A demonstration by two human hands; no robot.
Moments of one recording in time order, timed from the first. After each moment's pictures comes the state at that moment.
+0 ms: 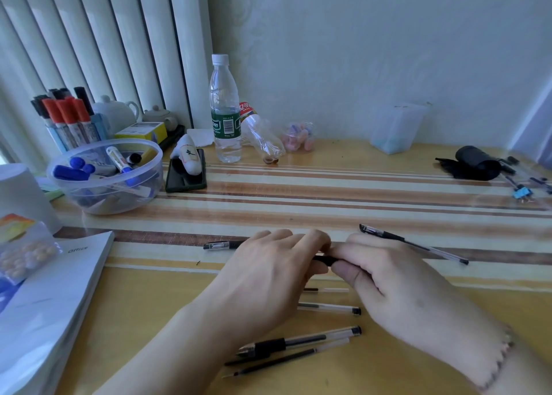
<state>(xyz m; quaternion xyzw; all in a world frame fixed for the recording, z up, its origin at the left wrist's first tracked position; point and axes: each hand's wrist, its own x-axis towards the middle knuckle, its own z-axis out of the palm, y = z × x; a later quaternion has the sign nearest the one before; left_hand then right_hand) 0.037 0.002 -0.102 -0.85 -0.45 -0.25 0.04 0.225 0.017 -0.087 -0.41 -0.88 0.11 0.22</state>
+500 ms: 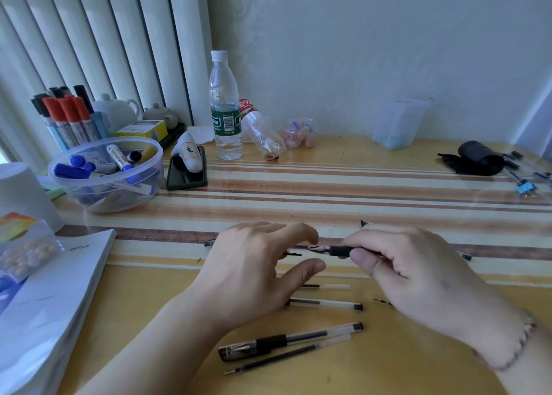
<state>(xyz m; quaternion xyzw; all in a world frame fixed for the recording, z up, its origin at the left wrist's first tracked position) 0.021 -0.001 -0.099 -0.82 -0.48 -0.32 0.01 0.242 0.024 -0.080 -0.43 -0.88 0.06 0.22</state>
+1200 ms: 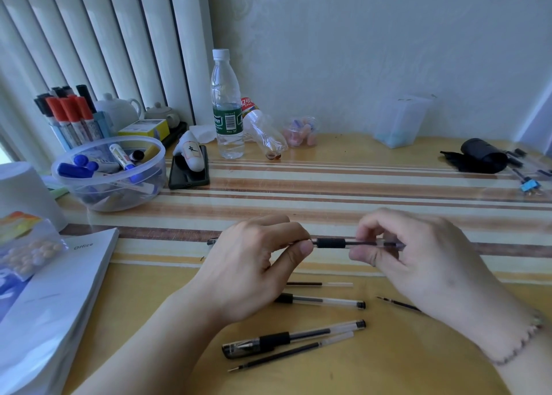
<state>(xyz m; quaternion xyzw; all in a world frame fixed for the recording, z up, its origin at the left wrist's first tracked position) 0.015 0.005 -0.101 -0.81 -0.46 -0.36 -0.08 0.243 0.028 -0.082 -0.43 -0.85 0.02 0.31</state>
